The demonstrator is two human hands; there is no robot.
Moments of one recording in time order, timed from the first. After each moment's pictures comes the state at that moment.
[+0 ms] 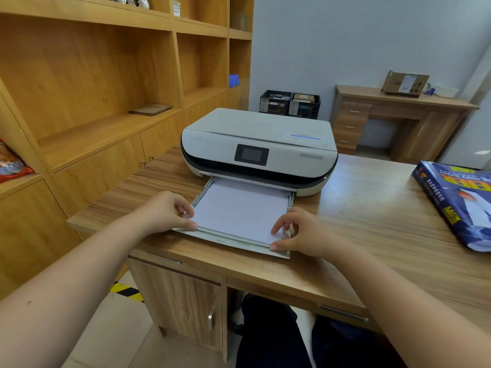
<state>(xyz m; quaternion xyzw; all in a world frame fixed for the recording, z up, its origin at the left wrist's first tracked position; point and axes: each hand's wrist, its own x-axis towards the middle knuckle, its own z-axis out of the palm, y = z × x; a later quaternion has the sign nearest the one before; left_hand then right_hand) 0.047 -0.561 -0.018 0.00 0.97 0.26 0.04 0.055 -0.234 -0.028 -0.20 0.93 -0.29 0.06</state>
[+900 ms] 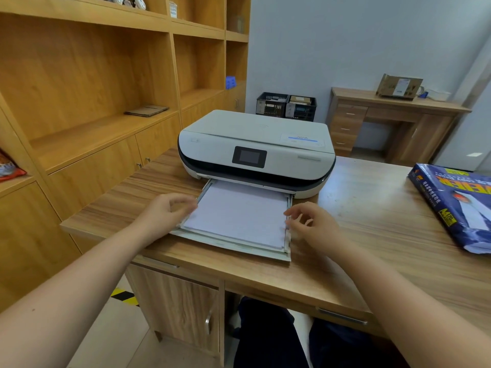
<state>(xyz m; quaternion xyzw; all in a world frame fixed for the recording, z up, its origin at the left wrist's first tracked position) 0.041 -0.561 -0.041 0.05 0.90 0.43 -0.05 0.047 -0.216 -0.038 -0.13 0.90 -0.41 -0.05</state>
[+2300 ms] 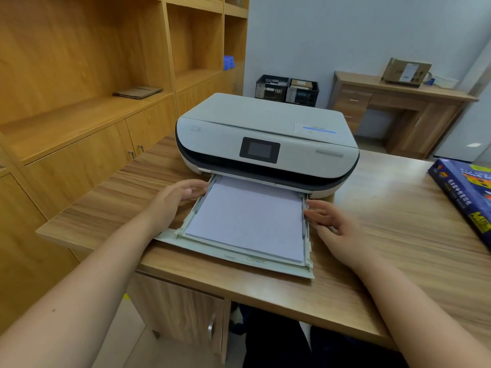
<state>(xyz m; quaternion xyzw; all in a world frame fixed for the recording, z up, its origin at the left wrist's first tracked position) -0.011 -0.572 -0.057 0.11 0.82 0.56 0.01 0.021 -0.209 -0.063 -0.11 0.89 -0.45 -0.05</state>
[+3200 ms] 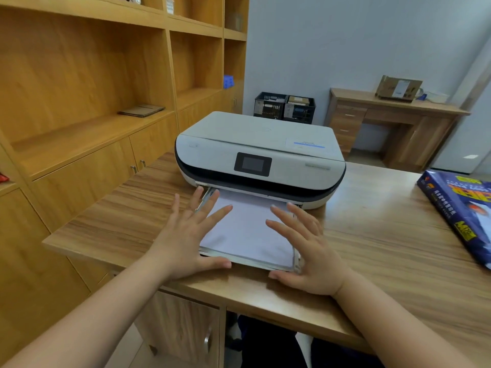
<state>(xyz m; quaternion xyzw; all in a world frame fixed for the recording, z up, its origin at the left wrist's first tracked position) 0.041 -0.525 -0.050 0.20 0.97 -0.01 -0.10 0.046 -0.237 -0.054 -0.39 0.87 -0.19 -0.23</state>
